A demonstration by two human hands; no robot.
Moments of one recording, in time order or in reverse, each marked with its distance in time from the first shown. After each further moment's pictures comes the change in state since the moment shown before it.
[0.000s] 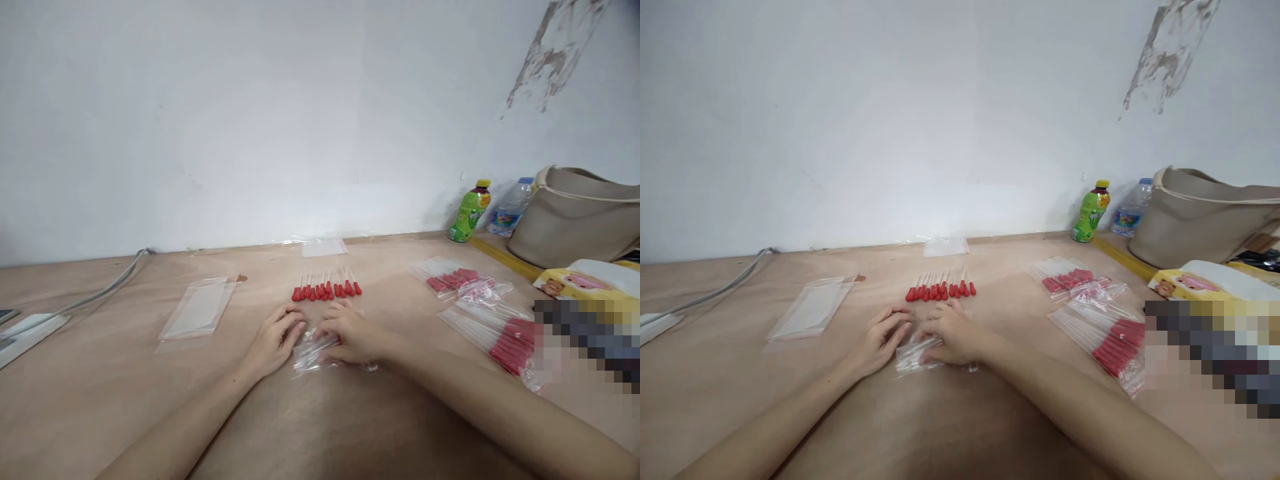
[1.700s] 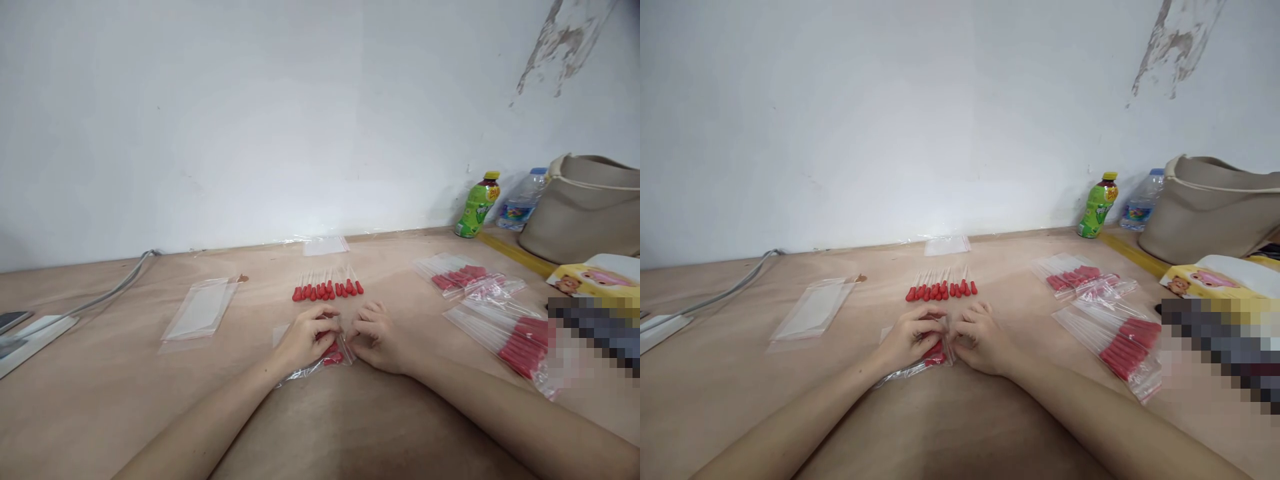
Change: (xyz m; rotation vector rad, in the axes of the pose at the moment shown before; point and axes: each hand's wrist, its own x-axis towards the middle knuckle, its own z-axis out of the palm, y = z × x) left_hand 0.029 0.027 0.029 -0.048 -0.137 0.148; right_hand -0.043 0.023 0.014 -0.023 0.282 0.105
